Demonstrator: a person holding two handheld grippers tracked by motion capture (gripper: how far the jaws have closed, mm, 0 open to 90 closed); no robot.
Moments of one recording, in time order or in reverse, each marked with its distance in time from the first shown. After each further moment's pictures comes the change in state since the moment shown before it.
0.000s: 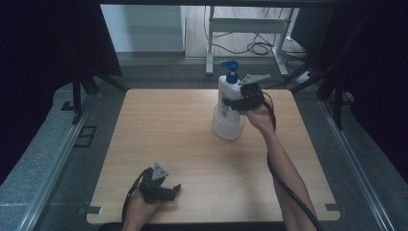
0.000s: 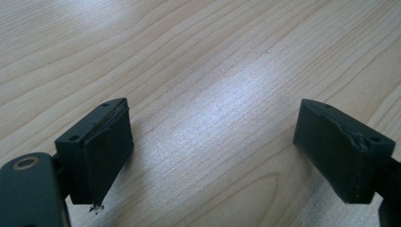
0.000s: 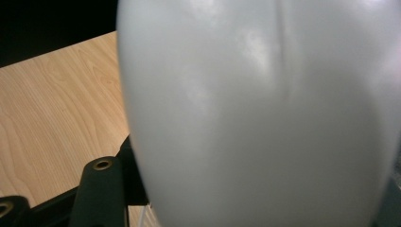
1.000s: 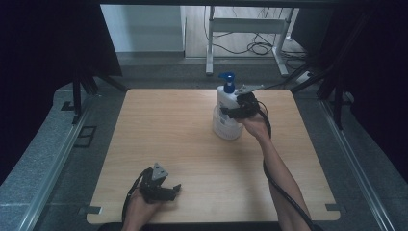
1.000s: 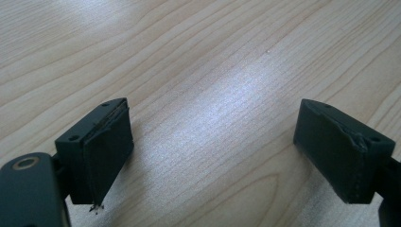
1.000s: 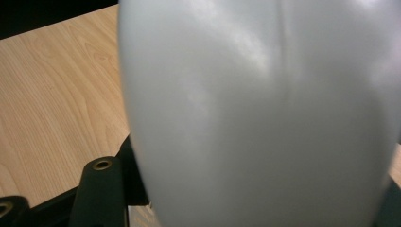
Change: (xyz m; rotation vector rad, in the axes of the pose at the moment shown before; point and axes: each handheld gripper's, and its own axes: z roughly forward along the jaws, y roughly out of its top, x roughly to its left) left arm 0.000 0.000 0.000 0.002 0.000 0.002; right arm 0.002 -0.034 0.027 0.042 0.009 0.022
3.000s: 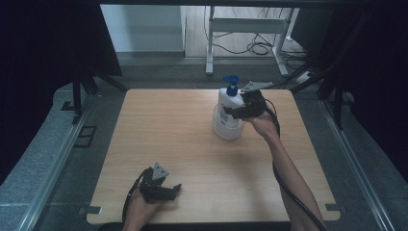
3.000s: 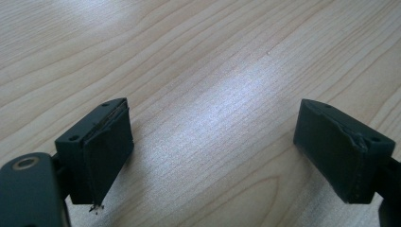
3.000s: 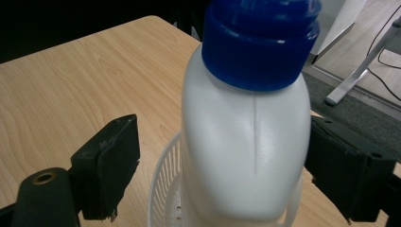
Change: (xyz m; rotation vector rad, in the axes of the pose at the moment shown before) left arm 0.000 0.001 0.001 -0.003 0.001 -0.004; right arm 0.004 0.012 -0.034 -0.043 0.003 -0.003
